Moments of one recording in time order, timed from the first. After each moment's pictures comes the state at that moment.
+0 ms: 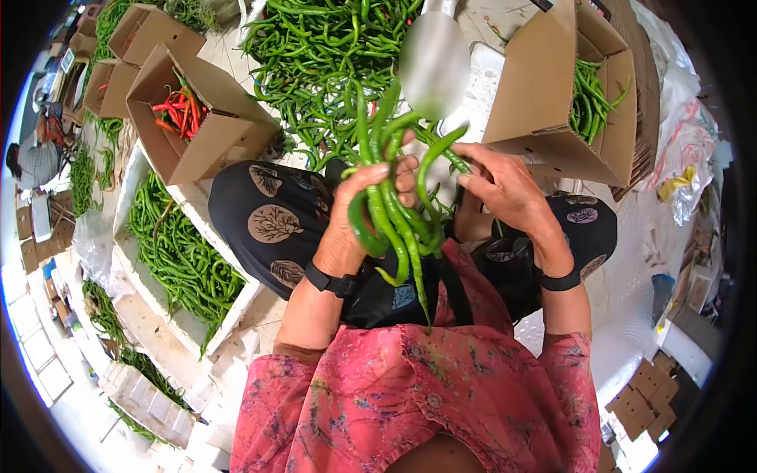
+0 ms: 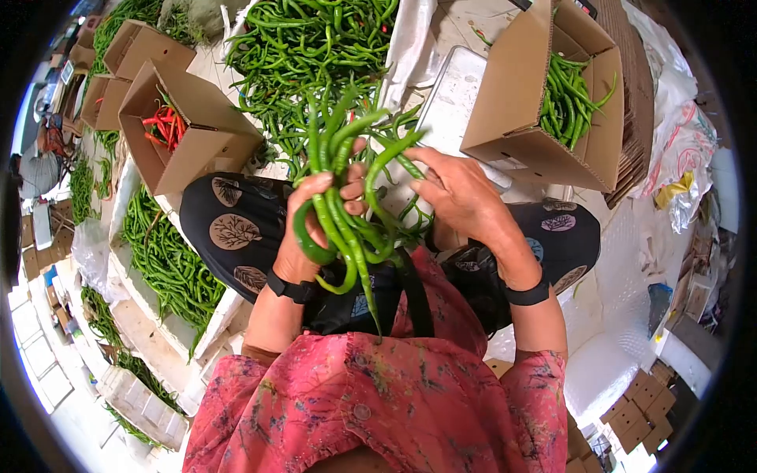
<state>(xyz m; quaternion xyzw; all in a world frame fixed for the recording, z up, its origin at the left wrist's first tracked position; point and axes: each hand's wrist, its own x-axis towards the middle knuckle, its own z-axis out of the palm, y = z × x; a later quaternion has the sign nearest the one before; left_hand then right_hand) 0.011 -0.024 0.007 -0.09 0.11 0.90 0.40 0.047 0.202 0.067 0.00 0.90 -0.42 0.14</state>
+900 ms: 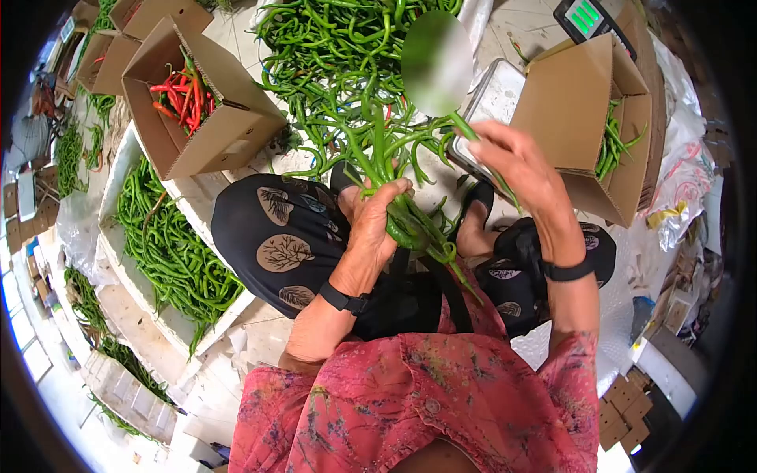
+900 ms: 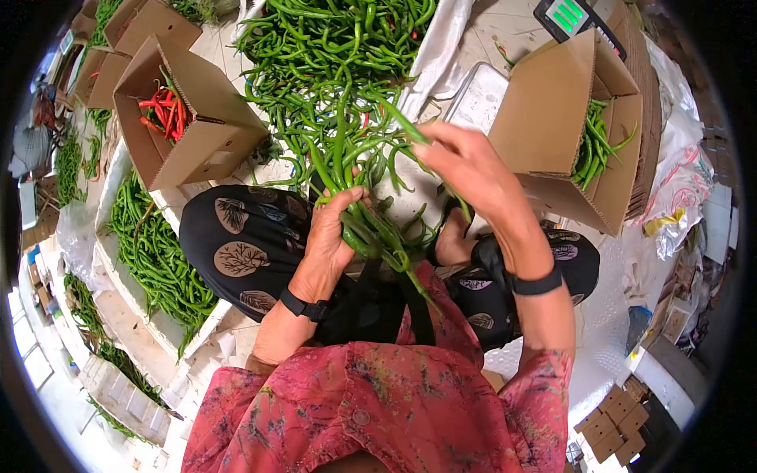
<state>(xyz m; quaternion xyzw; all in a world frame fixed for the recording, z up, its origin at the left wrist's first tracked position) 0.008 -0.029 -0.037 -0.28 0.28 0.89 0.24 -0.034 0.170 0.080 0.09 0.82 -0.53 0.20</state>
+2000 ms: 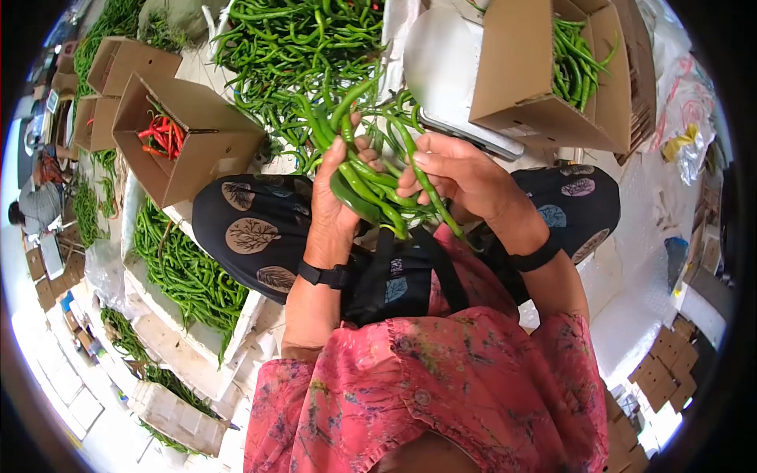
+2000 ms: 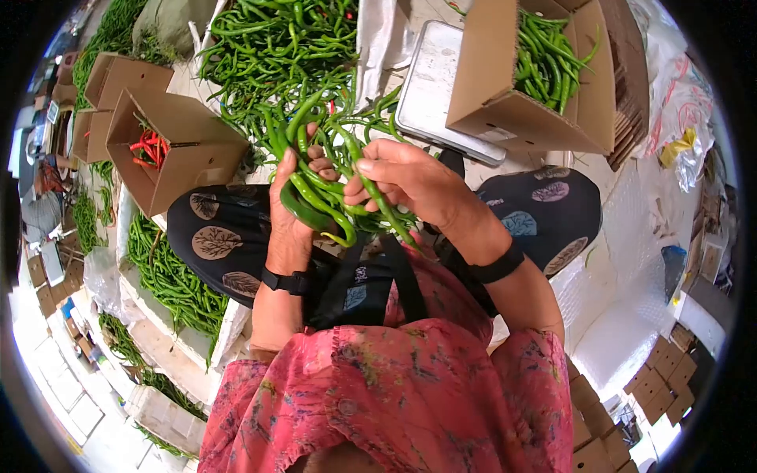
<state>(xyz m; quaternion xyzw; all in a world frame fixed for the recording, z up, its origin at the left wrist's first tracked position) -0.001 -0.013 -0.027 -0.11 0.15 0.93 0.31 0.051 0.187 0.043 0.11 0.53 -0.80 0.27</state>
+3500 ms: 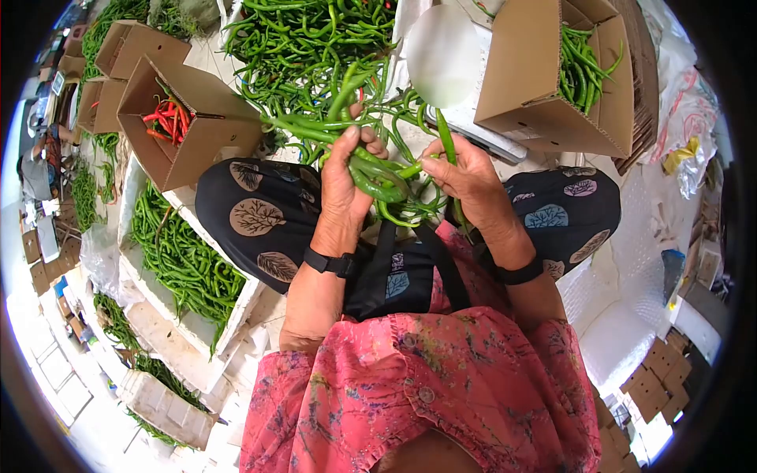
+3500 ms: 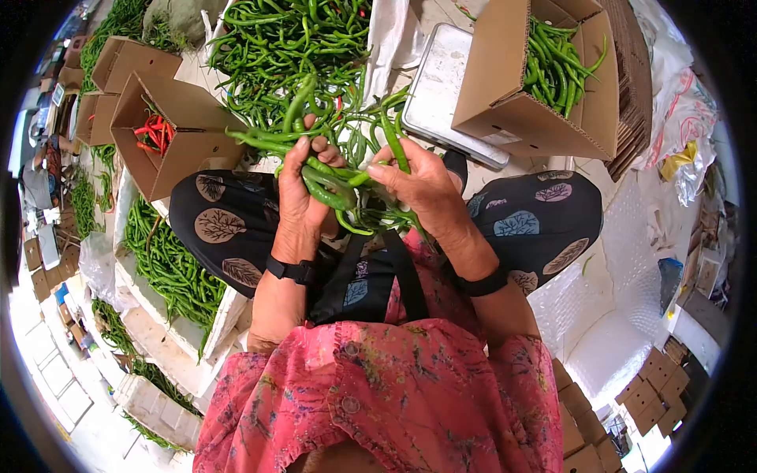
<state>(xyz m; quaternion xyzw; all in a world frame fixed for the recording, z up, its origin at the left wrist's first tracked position) 0.004 -0.007 -0.021 -0.12 0.23 0.93 0.25 0.074 0.167 0.031 0.19 0.58 -0.78 0.14</state>
